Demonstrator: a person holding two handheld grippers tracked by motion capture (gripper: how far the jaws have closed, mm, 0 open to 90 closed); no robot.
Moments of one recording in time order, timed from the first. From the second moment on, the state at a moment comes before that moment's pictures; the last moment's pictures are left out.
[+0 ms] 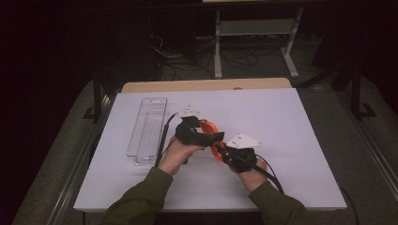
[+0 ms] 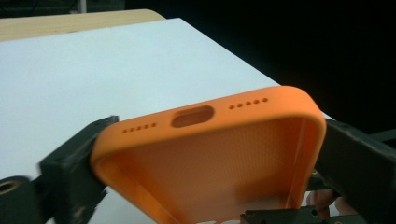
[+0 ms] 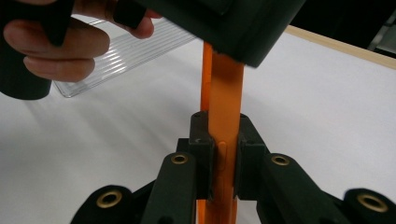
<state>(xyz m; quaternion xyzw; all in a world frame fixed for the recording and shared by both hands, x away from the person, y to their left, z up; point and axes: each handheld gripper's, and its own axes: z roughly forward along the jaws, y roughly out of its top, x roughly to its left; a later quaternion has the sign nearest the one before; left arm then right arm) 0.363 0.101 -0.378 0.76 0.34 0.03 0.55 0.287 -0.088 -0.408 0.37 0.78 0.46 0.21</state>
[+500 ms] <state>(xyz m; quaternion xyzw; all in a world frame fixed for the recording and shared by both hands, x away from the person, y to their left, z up) 0.361 0.102 -0.377 0.76 0.35 0.04 0.55 0.286 -0.087 -0.409 0.37 0.78 0.45 0.22</state>
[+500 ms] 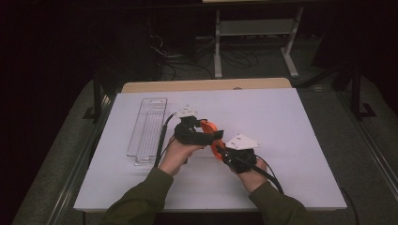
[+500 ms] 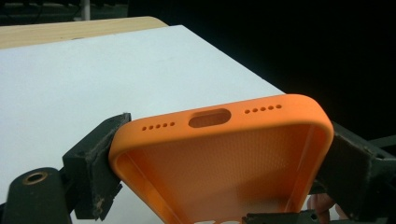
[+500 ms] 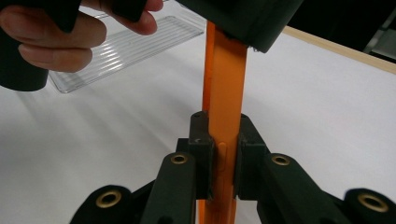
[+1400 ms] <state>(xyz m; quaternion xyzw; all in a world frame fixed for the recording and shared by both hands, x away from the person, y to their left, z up) 0.359 0.106 -0.370 0.76 0.33 0.06 0.56 0.289 -0.089 -0.408 0.36 0.78 0.46 0.22</state>
